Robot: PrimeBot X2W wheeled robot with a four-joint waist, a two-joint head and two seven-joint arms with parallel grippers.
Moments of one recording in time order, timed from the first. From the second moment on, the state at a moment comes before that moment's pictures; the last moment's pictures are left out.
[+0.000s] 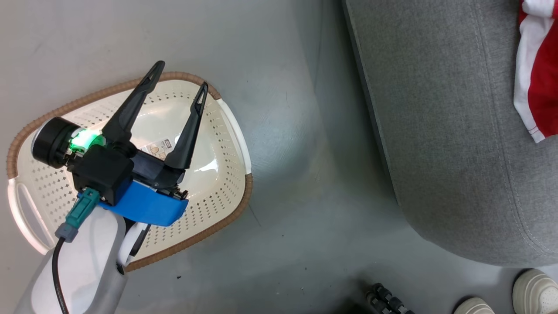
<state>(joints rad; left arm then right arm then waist) -0.47 0.38 -0.40 0.02 -0.25 -0.12 -0.22 -1.08 -0.26 -0.46 0.80 0.09 0.13 -0.21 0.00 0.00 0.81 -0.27</state>
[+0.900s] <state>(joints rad) -0.22 0.17 -0.26 0.19 -0.34 -0.12 -0.26 -0.71 -0.21 -0.19 0.72 0.09 0.13 -0.24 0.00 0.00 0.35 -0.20</state>
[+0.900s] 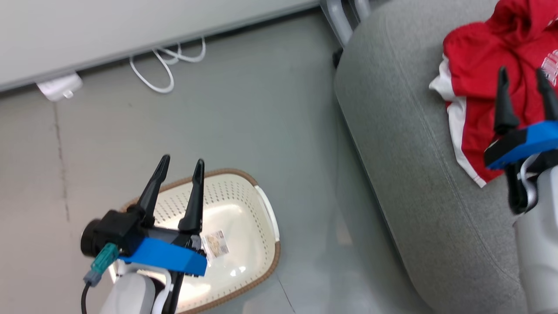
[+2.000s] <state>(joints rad) 0.04 0.09 0.01 0.27 -0.33 -0.13 -0.26 -0.11 -0.05 -0.07 0.24 0.08 0.13 -0.08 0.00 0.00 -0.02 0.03</state>
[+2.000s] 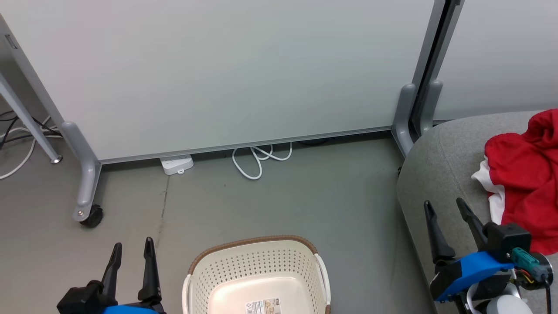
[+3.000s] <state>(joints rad) 0.07 0.08 -0.01 0.33 -0.34 -0.13 -0.26 -0.08 -0.05 -0.06 0.26 0.11 0.13 -0.07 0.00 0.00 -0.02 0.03</state>
